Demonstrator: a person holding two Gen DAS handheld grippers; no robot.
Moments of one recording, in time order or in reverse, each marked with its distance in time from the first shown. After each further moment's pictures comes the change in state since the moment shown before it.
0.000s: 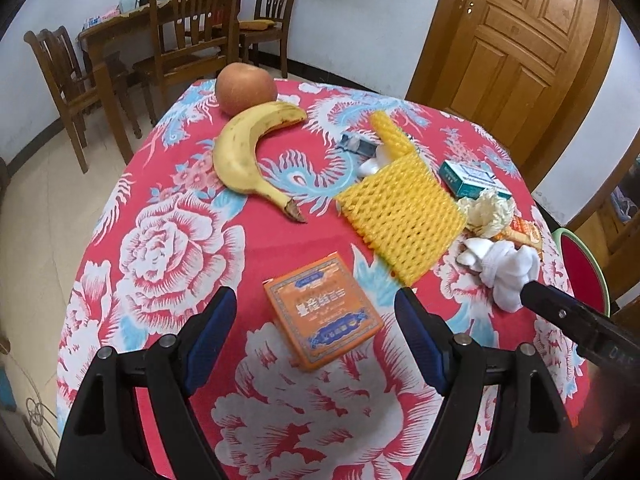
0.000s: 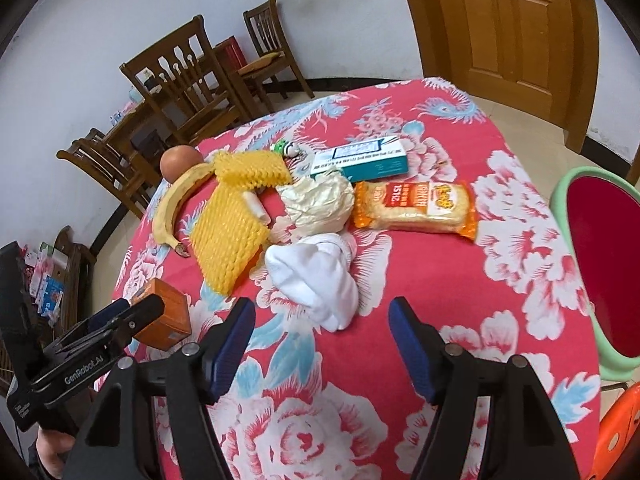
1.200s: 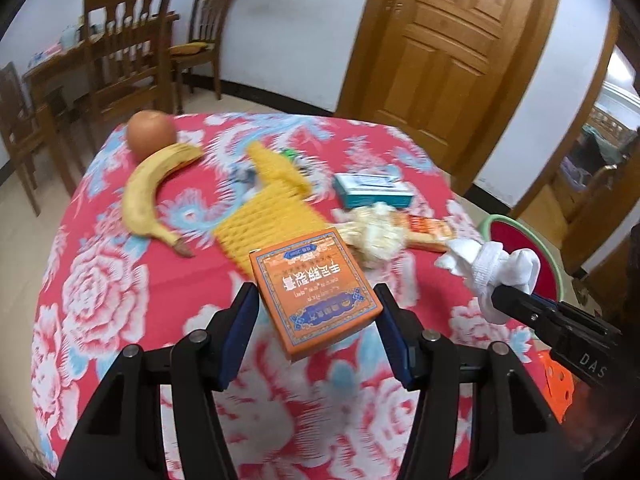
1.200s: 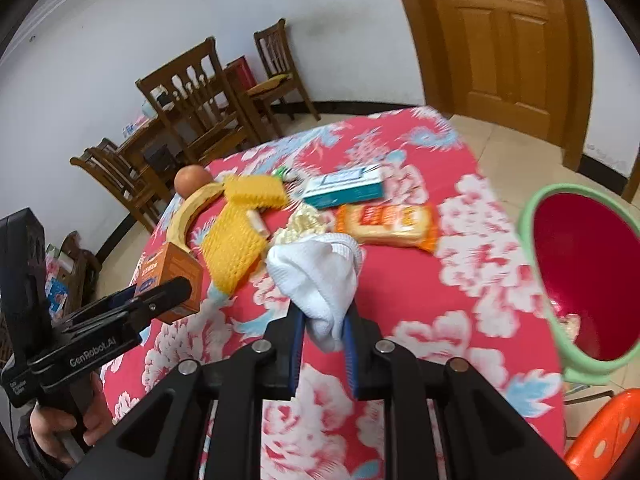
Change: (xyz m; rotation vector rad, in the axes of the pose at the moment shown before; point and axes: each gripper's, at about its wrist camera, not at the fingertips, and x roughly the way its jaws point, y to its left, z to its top) left arm -0.027 -0.074 0.011 0.147 -0.050 -0.193; right arm -0.054 -0.020 -0.010 -0.026 -0.099 0.013
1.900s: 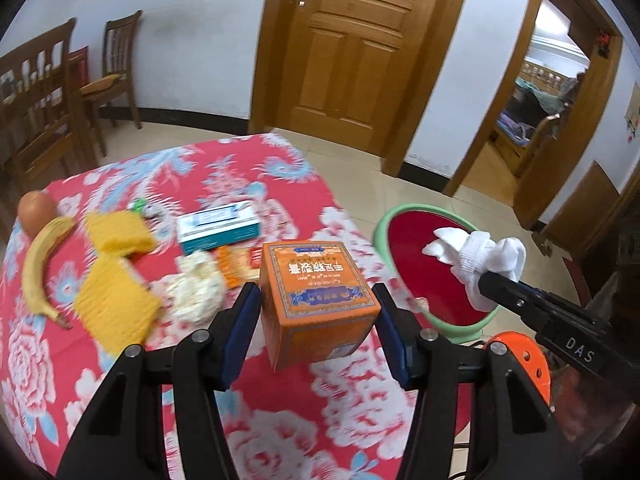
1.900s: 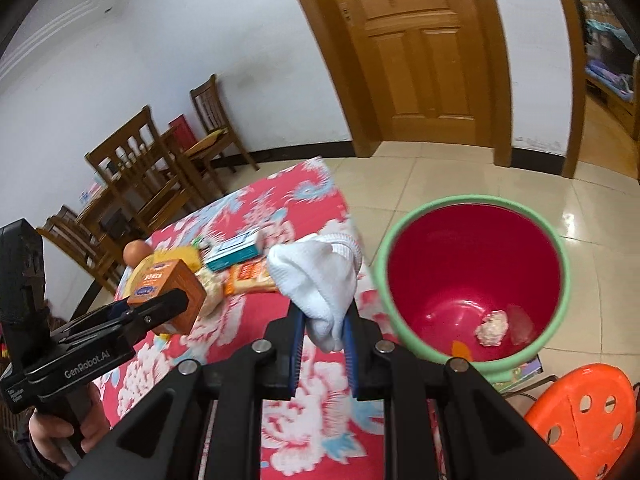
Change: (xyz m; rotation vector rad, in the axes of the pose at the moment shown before) left arm 0.021 -0.128 0.027 0.203 0.012 -0.178; right arm -0.080 -0.100 0.004 0.173 -0.155 -0.154
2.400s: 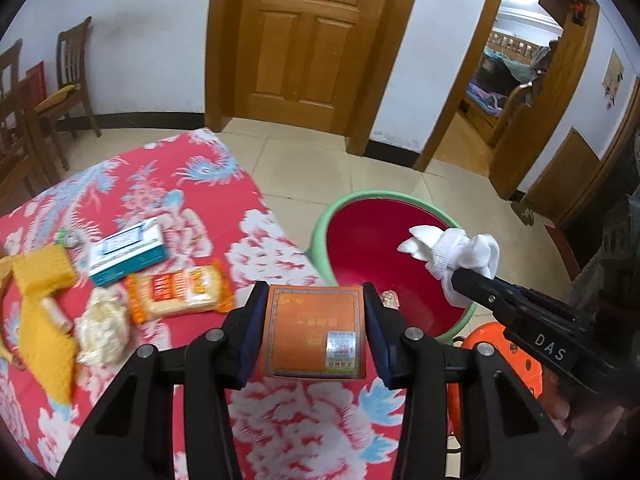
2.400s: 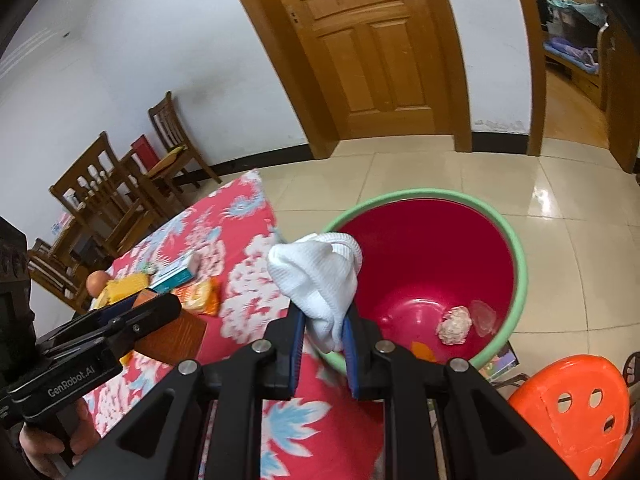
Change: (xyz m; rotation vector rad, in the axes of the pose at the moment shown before) left arm 0.055 -0.064 0.020 0.099 0.073 -0.082; right arm 0.006 -0.066 0.006 0.108 -0.004 -0.098
